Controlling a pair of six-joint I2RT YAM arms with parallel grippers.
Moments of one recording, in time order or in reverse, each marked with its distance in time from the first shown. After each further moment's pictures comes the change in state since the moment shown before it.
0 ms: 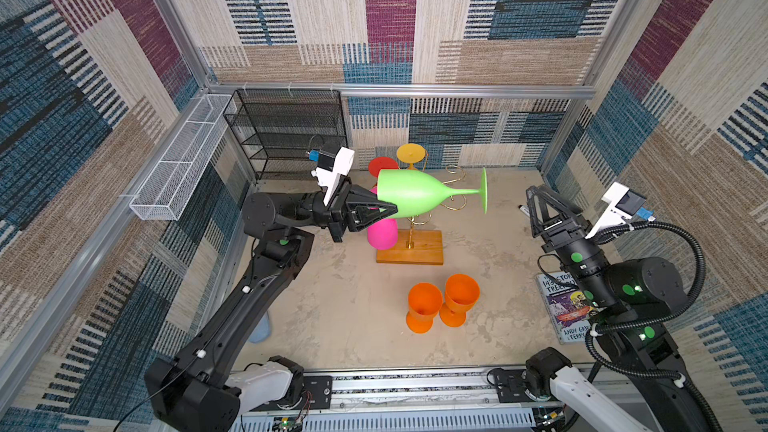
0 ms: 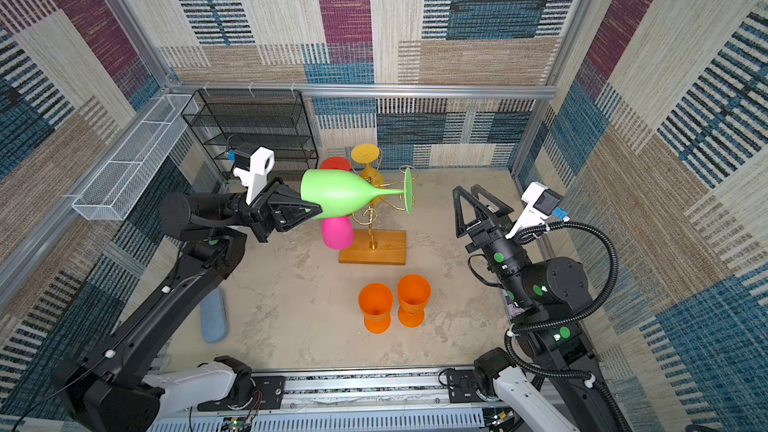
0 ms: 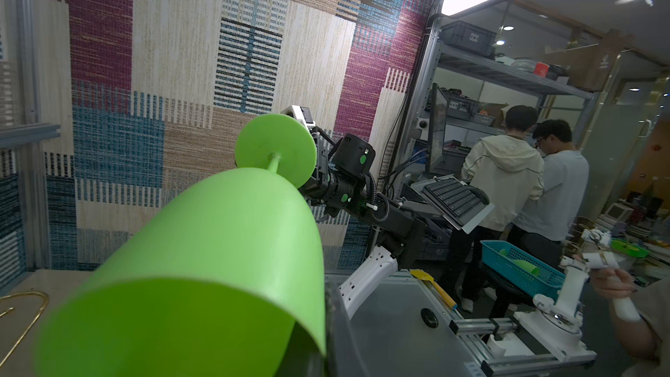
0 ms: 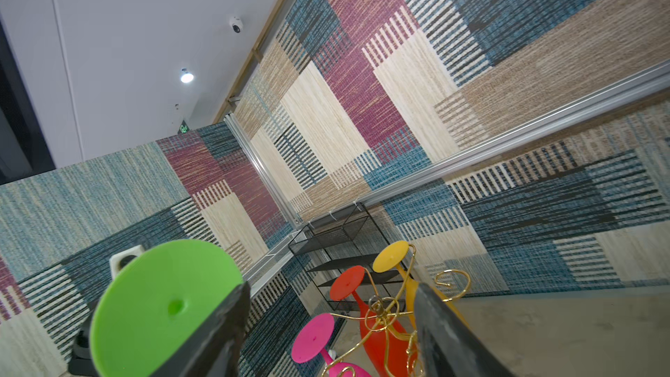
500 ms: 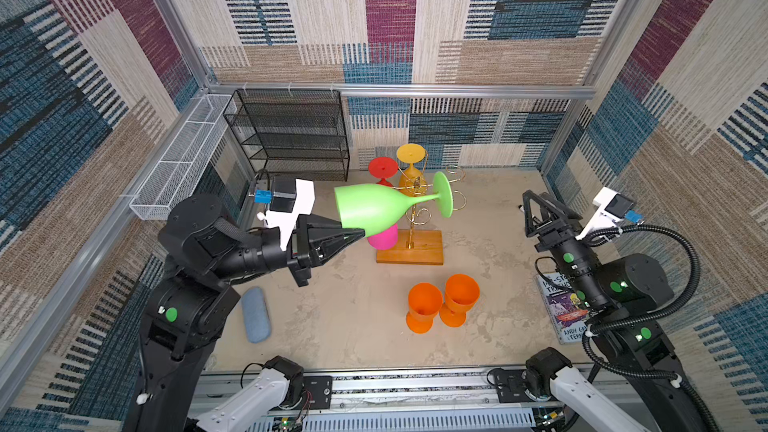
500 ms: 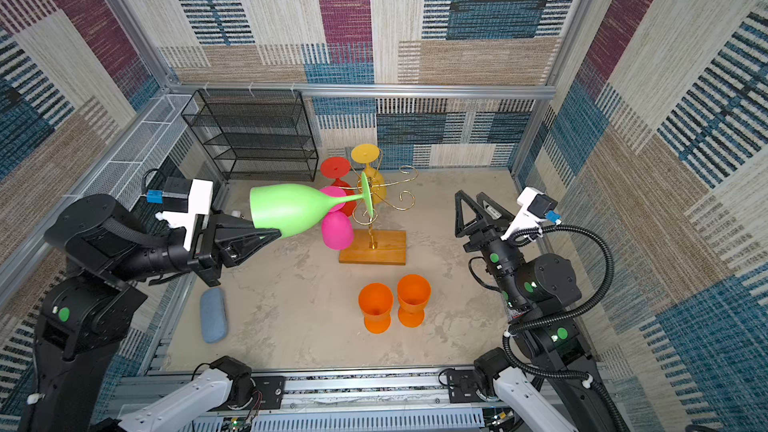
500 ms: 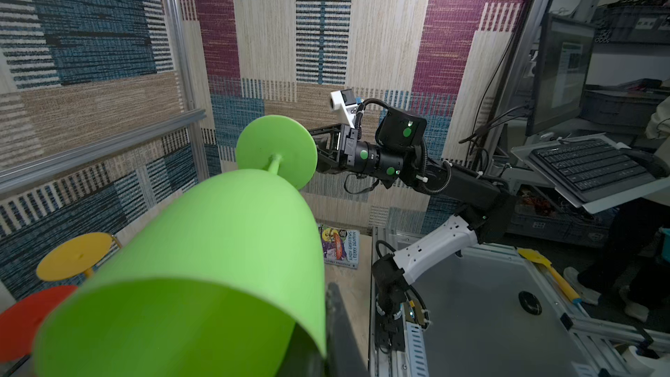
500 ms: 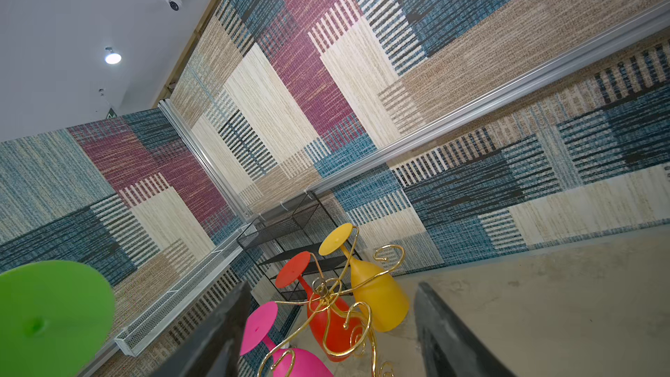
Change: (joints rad) left arm -0.002 -0.245 0.384 -1.335 -0.308 0.784; right arm 0.000 -0.007 -0.033 -0.082 0.110 -0.053
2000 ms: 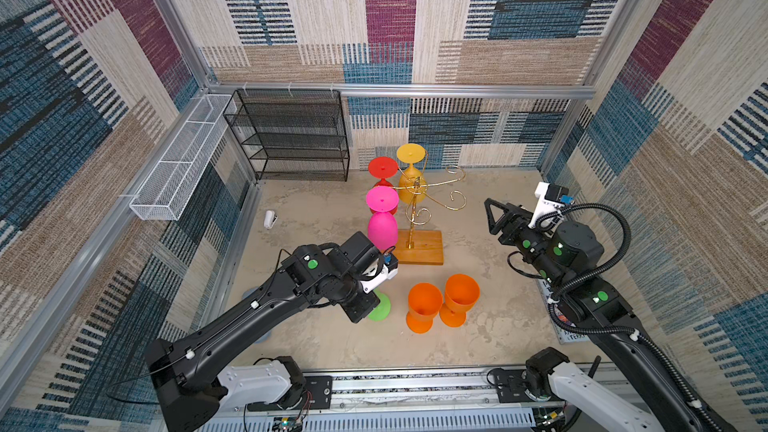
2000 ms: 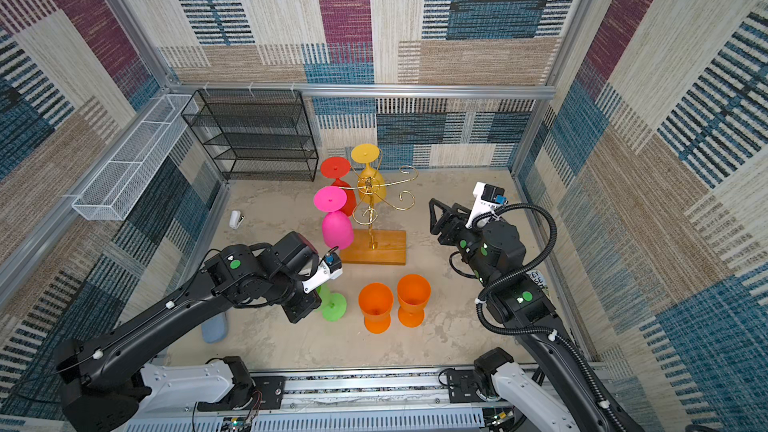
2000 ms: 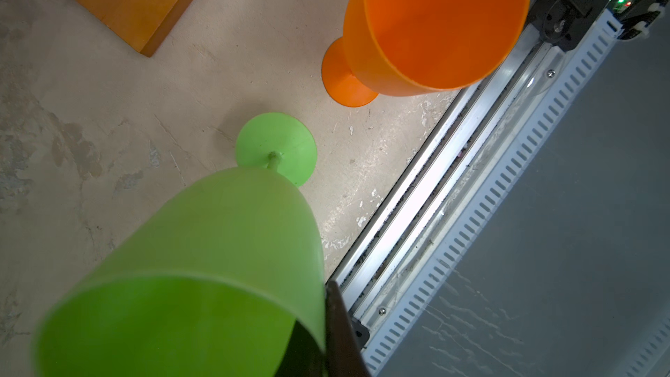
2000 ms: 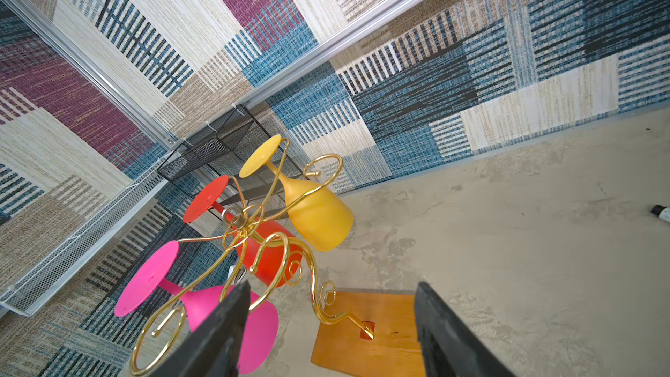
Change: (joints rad) left arm -0.472 0.303 -0.357 -0.555 -0.810 0.038; right arm -0.003 0.187 -0.040 -0.104 -0.003 -0.007
